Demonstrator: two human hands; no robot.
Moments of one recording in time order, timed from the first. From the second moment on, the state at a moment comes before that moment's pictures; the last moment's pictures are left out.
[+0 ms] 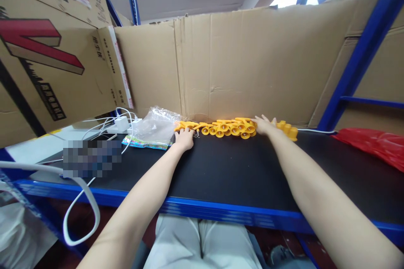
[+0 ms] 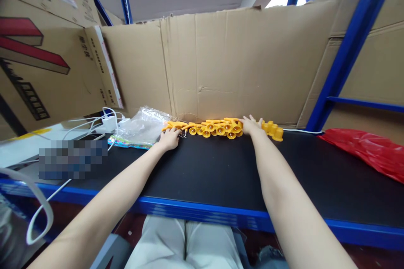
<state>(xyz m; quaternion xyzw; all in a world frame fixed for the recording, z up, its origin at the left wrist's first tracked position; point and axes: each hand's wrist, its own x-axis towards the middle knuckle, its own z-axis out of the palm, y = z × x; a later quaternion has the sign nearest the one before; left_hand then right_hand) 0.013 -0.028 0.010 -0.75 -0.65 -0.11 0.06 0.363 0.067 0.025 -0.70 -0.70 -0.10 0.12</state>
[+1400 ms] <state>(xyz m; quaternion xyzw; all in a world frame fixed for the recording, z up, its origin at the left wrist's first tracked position) 0.001 -0.029 0.033 -0.77 -0.63 -0.12 -0.01 0.245 -0.041 0.033 -0.53 -0.82 0.11 0.18</state>
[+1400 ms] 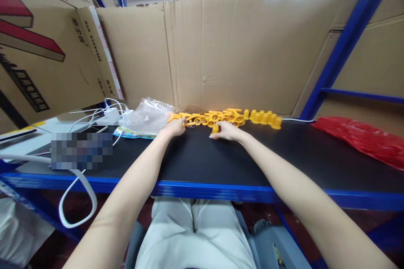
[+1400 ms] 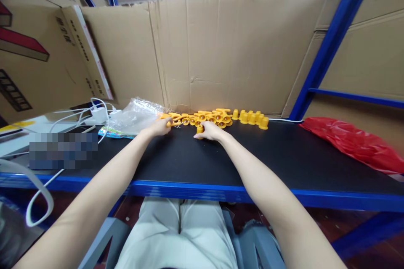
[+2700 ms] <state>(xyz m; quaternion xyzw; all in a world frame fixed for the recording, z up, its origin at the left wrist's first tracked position) 0.016 -0.034 0.027 -0.80 -0.55 -0.19 0.12 0.266 -0.023 0.031 -0.44 -0.86 -0.02 0.26</state>
